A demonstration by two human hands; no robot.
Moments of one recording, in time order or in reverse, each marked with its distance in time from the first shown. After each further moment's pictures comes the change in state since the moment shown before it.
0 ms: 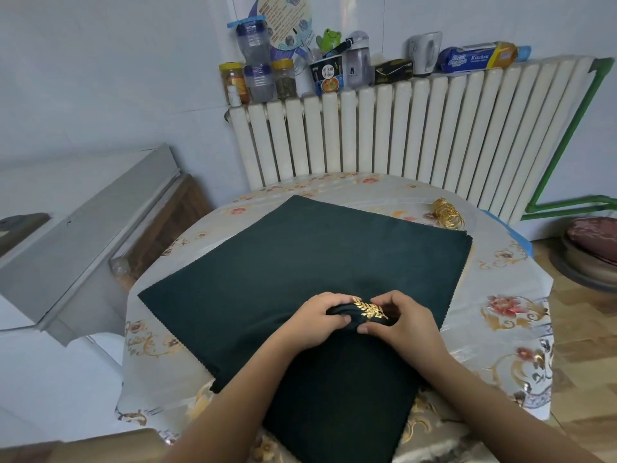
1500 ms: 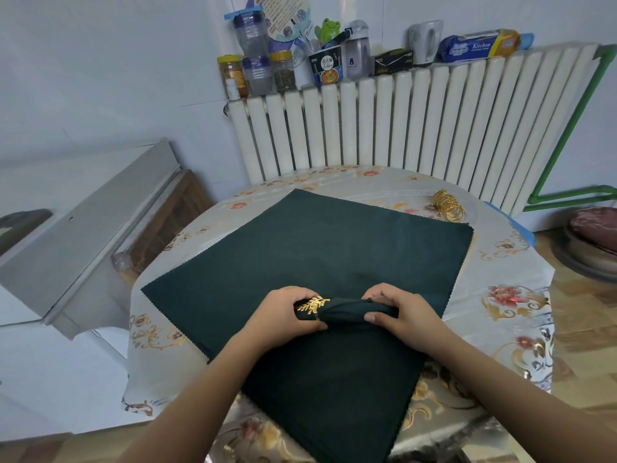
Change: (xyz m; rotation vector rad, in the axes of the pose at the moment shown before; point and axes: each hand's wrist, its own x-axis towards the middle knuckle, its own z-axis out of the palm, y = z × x) left_hand -0.024 -0.028 -0.030 0.334 0.145 0.002; right_hand 0.013 0.012 -0.010 -0.073 -0.248 -0.203
